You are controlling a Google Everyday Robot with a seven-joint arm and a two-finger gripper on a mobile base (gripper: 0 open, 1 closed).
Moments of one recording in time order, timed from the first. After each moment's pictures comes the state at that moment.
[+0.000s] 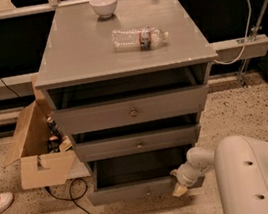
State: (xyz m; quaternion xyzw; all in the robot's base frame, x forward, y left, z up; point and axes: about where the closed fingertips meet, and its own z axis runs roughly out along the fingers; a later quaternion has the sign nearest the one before) arm 0.550 -0.146 0.166 -0.64 0.74 0.18 0.13
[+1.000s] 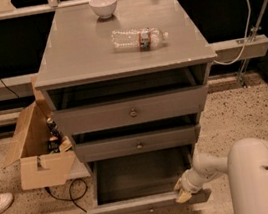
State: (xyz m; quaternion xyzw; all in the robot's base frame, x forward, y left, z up) arm 0.527 -0.154 0.175 -0.63 0.74 0.19 0.15
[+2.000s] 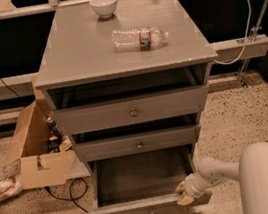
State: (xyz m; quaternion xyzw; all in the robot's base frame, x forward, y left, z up) arm 0.505 -0.158 0.174 -0.61 0.74 0.21 0.17
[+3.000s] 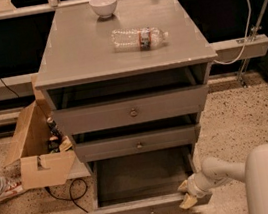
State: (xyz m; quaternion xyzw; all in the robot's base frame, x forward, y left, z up) arm 0.504 -0.164 0.183 -0.61 0.74 0.21 0.18
